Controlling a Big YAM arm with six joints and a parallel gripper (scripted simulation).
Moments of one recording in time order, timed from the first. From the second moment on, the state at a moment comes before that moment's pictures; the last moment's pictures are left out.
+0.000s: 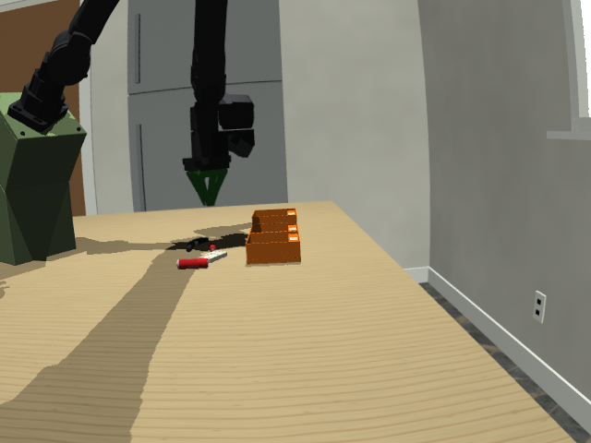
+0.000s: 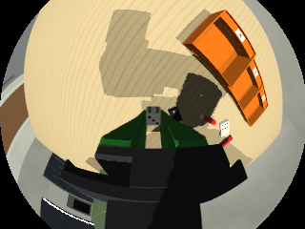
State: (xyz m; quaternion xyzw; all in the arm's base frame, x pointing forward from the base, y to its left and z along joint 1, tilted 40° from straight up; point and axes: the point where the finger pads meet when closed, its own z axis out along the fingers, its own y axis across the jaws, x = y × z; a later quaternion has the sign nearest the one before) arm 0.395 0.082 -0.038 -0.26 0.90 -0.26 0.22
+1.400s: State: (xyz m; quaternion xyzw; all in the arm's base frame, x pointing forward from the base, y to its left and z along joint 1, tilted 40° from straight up) arm 0.453 0.007 0.042 -0.35 0.88 -0.28 0.18
